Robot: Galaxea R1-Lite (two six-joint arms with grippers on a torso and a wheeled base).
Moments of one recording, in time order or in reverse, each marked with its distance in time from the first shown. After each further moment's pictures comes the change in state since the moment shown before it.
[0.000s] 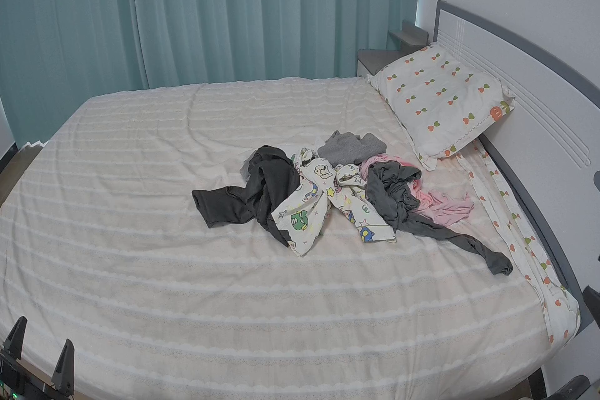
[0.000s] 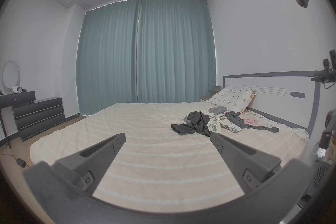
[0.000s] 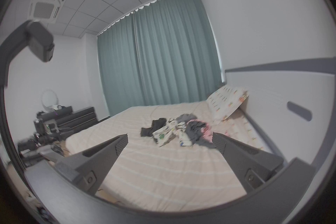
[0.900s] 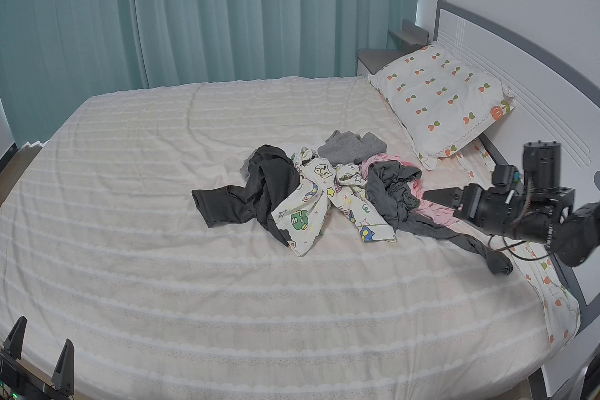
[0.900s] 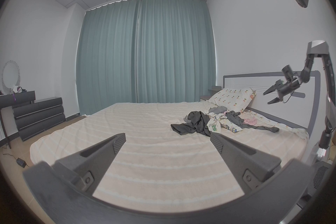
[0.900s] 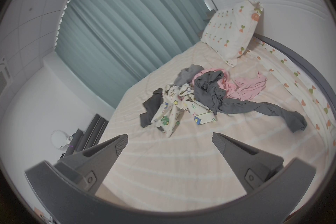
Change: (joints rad) left arm 0.000 0.000 0.000 0.000 0.000 0.000; right arm 0.230 1.340 -0.329 -0.646 -0.207 0.405
